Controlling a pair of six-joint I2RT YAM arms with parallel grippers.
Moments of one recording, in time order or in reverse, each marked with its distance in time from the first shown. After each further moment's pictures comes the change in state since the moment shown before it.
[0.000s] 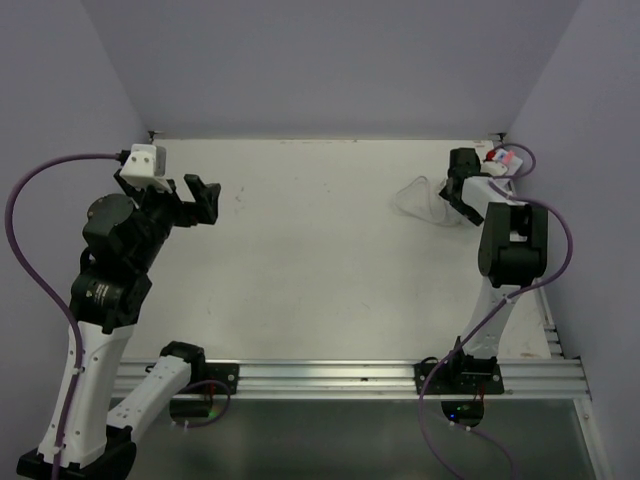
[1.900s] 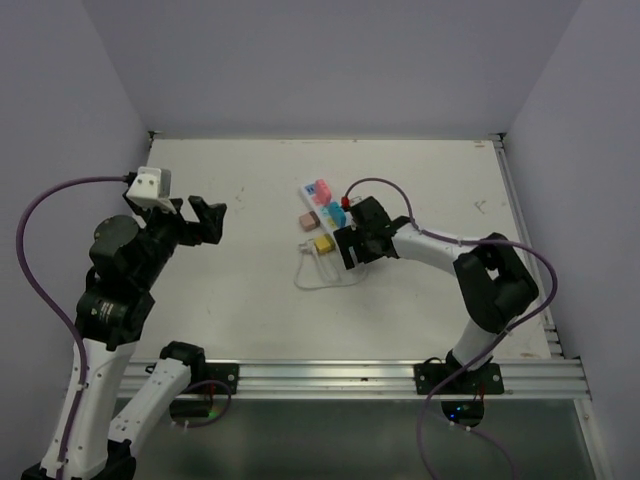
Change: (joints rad) left arm -0.005 -0.110 -0.128 0.005 0.047 -0.035; right arm 0.636 -0.273 -0.340 0.054 -0.485 -0.480
